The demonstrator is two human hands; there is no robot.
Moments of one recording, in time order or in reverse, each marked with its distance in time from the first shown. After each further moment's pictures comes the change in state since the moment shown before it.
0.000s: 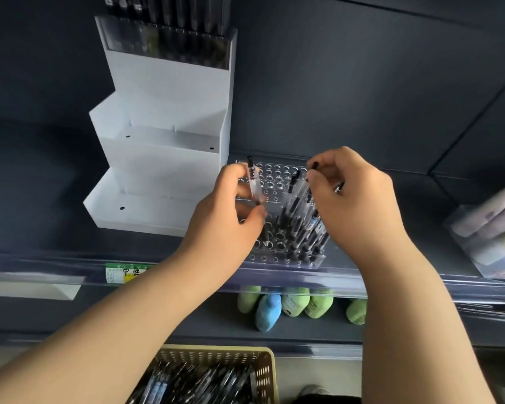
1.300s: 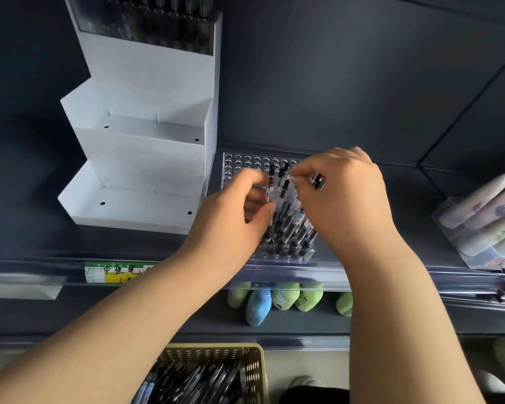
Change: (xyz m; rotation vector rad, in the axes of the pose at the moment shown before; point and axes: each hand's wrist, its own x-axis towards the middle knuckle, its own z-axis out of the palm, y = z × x) left_hand 0.005 -0.006 0.021 0.068 -0.030 0.116; right_hand 0.003 0.012 0.008 -0.270 0.117 -0.151
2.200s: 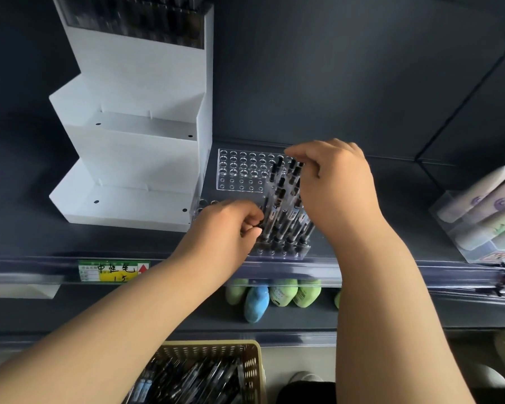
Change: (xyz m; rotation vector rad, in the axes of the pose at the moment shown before) left_hand -0.002 -0.027 0.009 0.340 -0.128 0.013; right_hand 0.007 0.009 0.006 0.068 -0.070 0.106
